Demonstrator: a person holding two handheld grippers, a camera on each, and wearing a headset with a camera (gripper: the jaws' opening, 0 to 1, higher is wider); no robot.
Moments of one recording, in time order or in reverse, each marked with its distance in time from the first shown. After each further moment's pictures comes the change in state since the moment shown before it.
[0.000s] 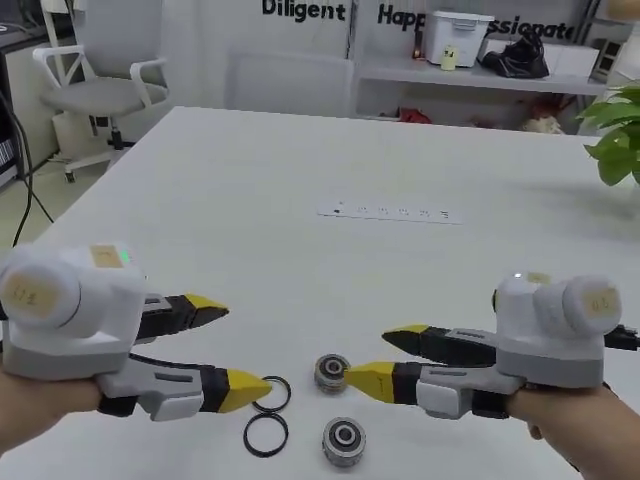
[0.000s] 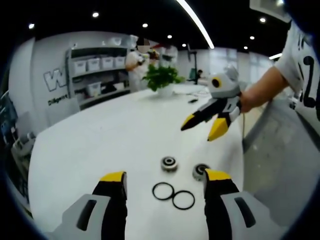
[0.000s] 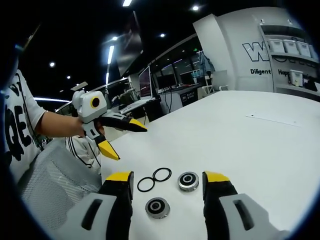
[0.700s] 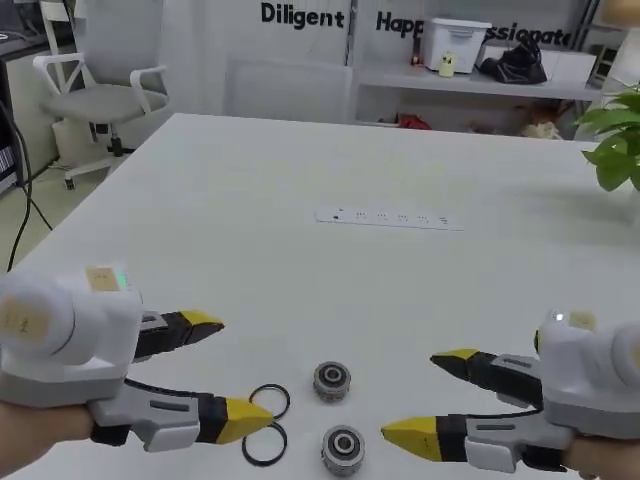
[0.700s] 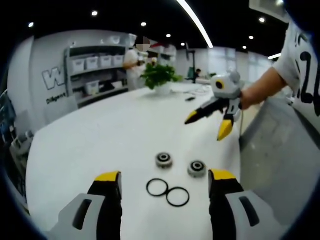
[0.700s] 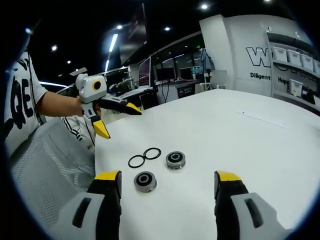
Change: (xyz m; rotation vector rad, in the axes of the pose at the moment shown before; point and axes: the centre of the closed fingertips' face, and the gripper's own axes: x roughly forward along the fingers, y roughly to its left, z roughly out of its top) left arm 0.001 -0.010 -0.011 -0.004 0.011 -0.015; right arm -0.030 -0.014 -0.033 -0.102 0.068 -0.049
